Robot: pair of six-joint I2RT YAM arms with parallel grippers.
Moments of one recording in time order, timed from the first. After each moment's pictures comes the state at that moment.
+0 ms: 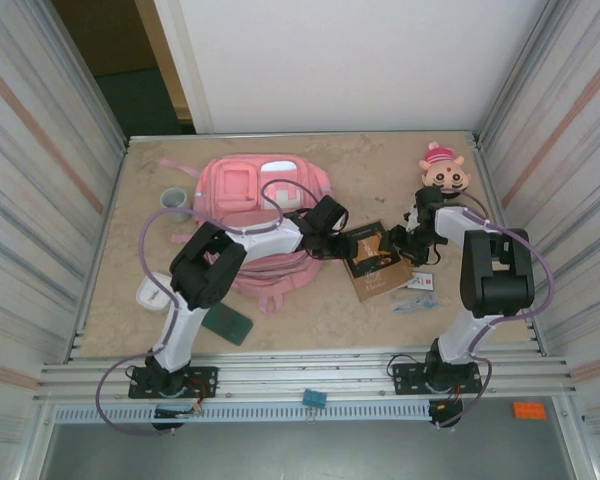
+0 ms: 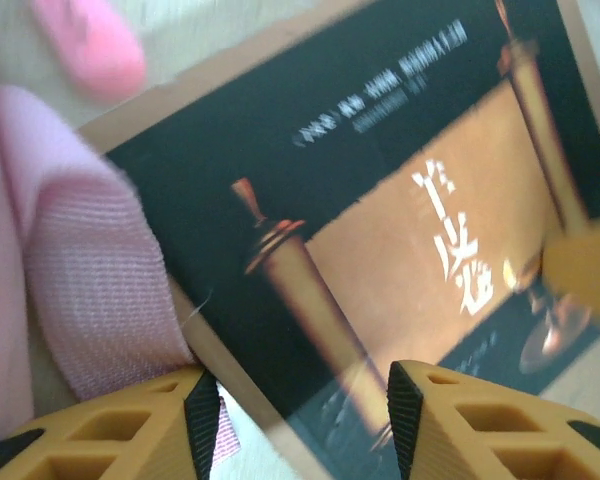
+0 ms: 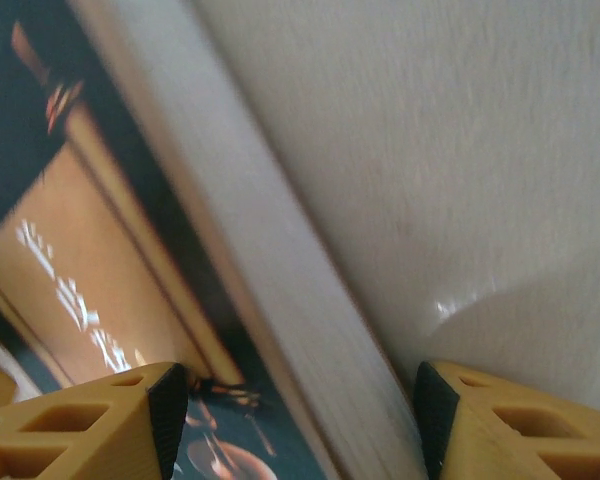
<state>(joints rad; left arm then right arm) -0.83 2.18 1.55 -0.33 0.24 -0.69 0.04 1.72 1.00 -0.69 -0.36 0.38</state>
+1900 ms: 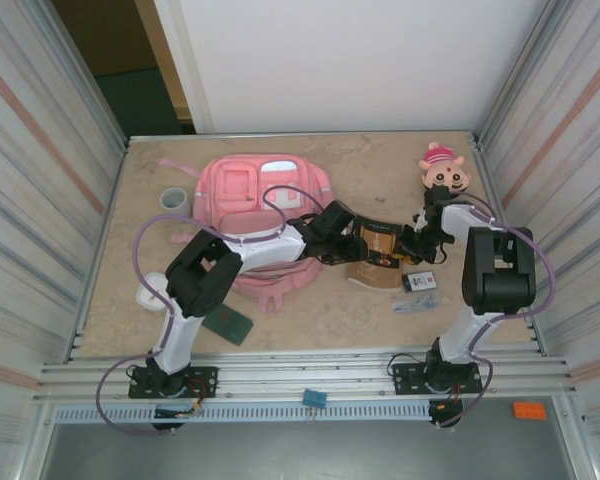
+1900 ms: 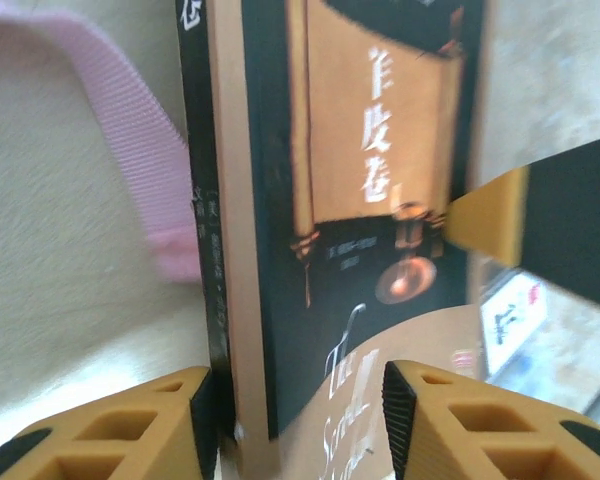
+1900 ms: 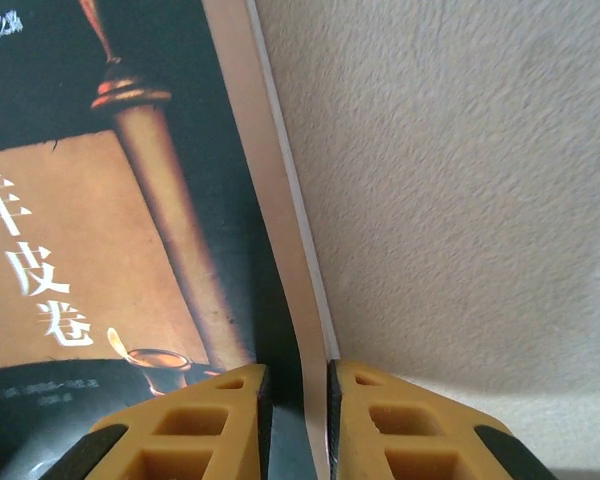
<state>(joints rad) -0.90 2.08 1.47 -0.24 0.24 -0.90 -0.02 1.75 1.02 -0.73 -0.37 0.39</state>
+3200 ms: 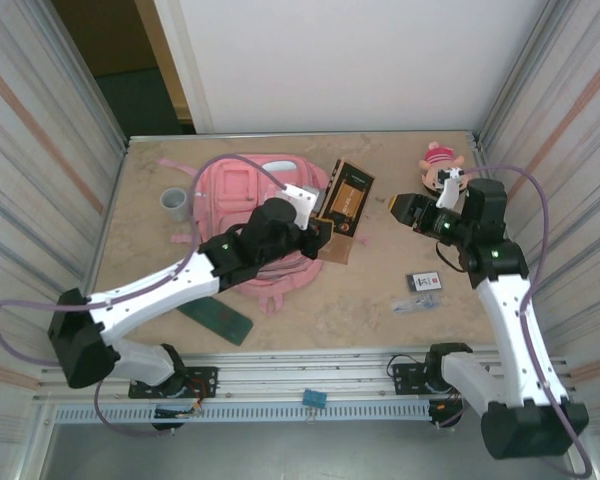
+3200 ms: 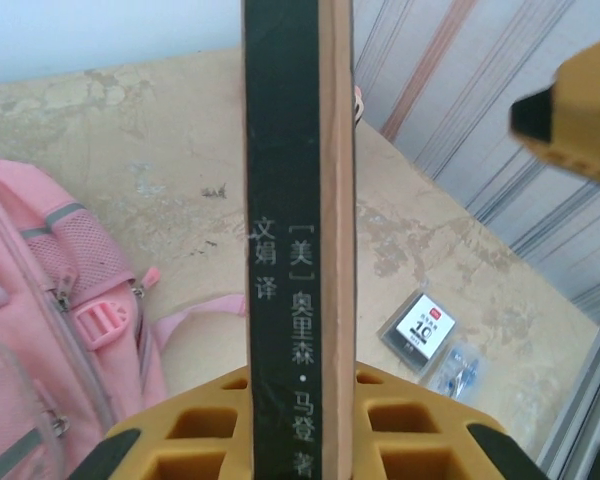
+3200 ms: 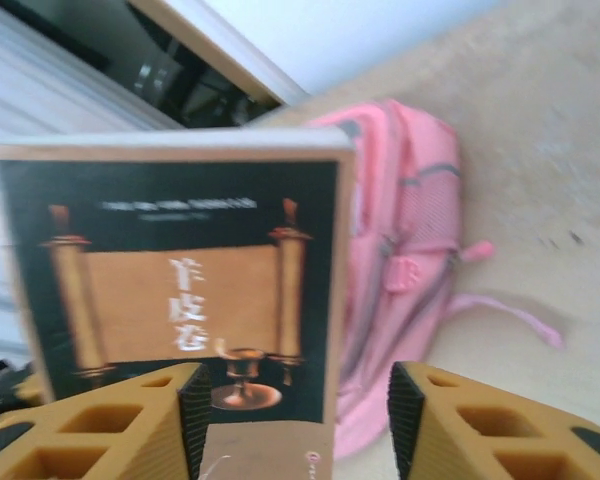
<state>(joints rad) -0.96 1.32 1.11 -0.18 -0.10 -0.34 0.08 0.89 0.98 -0.51 -0.58 0.56</state>
